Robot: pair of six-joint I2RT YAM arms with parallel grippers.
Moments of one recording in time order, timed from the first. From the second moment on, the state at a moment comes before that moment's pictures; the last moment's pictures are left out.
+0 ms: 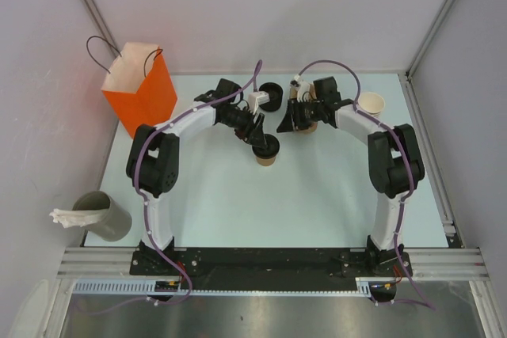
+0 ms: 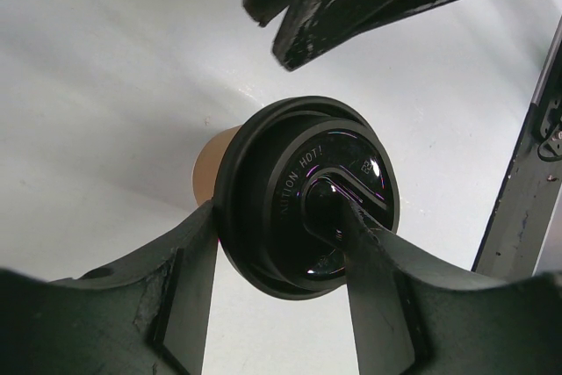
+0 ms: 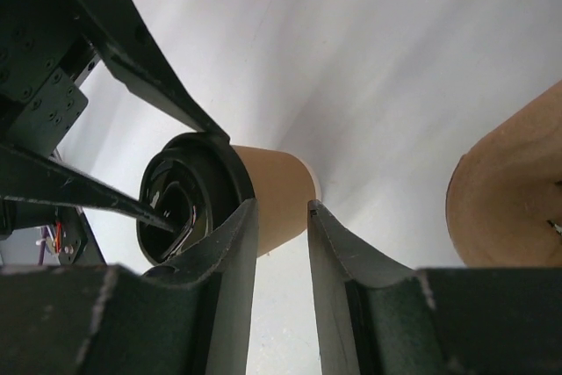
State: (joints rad) left arm -0.42 2.02 1.55 -0.58 0.77 0.21; right arm 0.32 1.96 1.42 -0.23 -0.76 0.16
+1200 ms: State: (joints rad) left arm -0.42 2.02 1.55 -0.58 0.77 0.21; right arm 0.36 2.08 1.48 -0.14 -0.90 0.32
